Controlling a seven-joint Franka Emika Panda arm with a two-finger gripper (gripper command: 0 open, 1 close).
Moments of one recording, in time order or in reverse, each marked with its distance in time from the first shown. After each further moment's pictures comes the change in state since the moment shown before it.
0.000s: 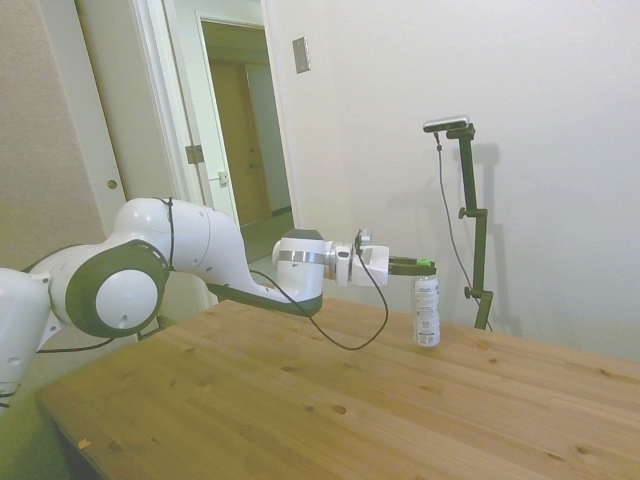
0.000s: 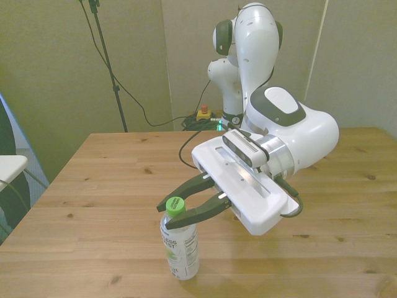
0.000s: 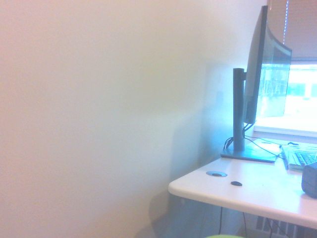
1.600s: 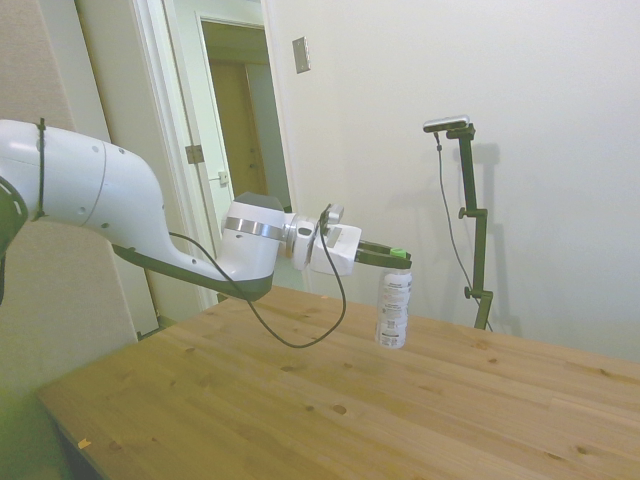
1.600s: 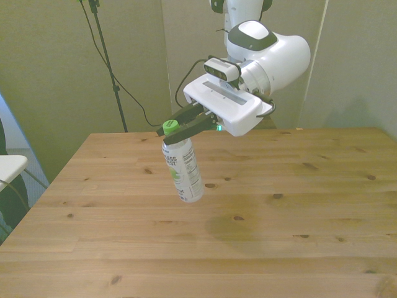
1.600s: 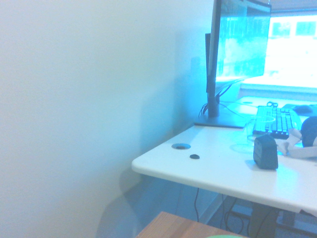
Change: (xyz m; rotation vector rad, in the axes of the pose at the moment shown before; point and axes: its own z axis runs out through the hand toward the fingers) arm 0.149 0.026 -0.057 -0.091 -0.096 0.056
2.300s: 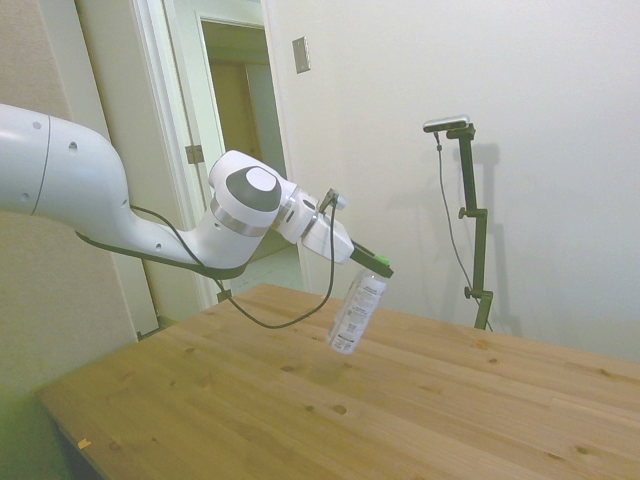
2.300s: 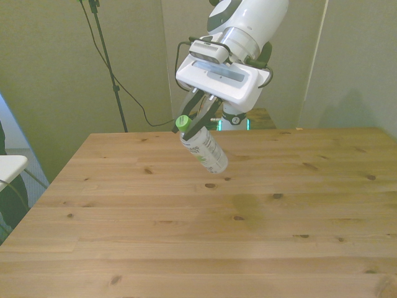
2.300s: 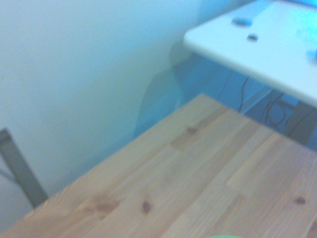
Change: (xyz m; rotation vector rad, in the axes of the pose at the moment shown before) arm 0.064 0.005 -0.018 -0.141 -0.360 -0.122
